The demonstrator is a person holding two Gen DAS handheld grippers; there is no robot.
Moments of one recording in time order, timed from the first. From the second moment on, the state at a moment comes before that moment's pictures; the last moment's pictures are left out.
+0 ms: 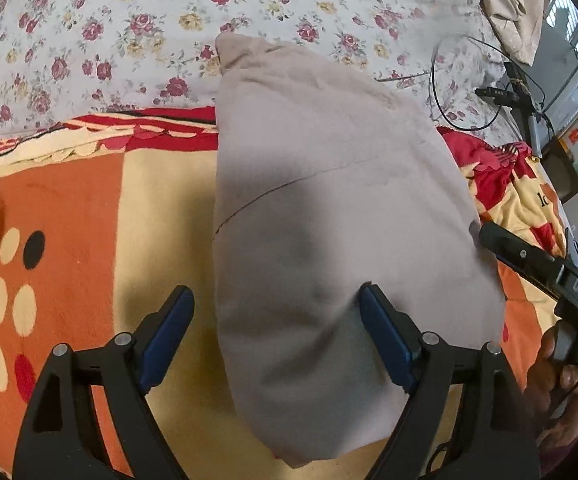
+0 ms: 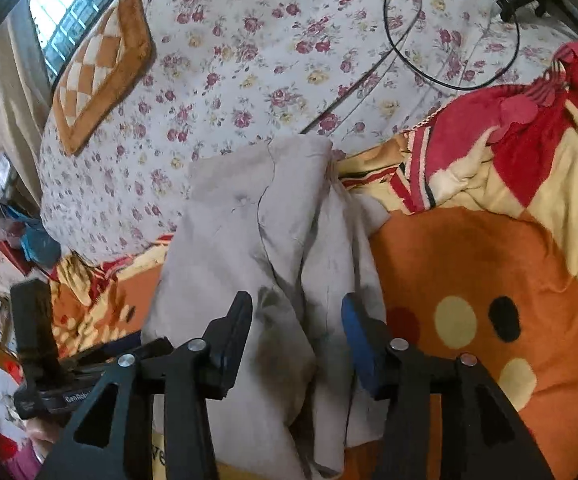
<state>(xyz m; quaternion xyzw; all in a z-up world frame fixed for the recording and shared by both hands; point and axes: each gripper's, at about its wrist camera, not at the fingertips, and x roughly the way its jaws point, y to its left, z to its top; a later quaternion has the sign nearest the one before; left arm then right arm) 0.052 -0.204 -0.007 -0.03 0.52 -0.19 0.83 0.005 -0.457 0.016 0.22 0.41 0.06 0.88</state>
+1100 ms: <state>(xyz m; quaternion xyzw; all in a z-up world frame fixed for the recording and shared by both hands) 0.070 -0.211 -0.022 -0.05 0.54 -0.21 0.81 0.016 -0.452 0.010 0.20 0.37 0.05 0.91</state>
